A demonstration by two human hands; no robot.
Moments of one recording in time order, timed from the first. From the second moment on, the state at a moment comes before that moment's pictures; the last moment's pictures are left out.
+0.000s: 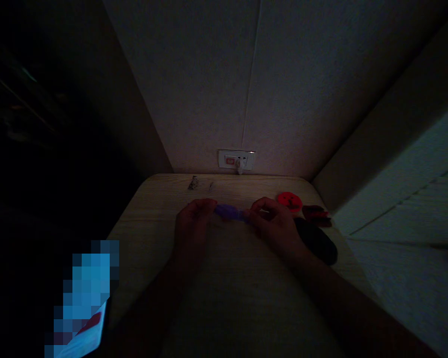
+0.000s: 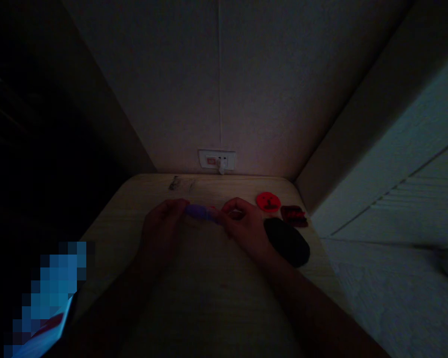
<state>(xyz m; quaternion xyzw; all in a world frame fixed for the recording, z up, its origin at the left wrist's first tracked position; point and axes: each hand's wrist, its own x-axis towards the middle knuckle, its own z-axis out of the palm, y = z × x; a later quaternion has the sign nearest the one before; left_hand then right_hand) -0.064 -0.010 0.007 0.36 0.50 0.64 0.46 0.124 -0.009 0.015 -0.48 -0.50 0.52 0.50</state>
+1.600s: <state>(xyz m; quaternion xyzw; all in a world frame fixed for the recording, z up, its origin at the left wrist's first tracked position) -0.063 -0.004 0.009 0.26 0.44 0.67 0.54 0.128 -0.016 0.016 -0.39 -0.75 0.23 0.48</state>
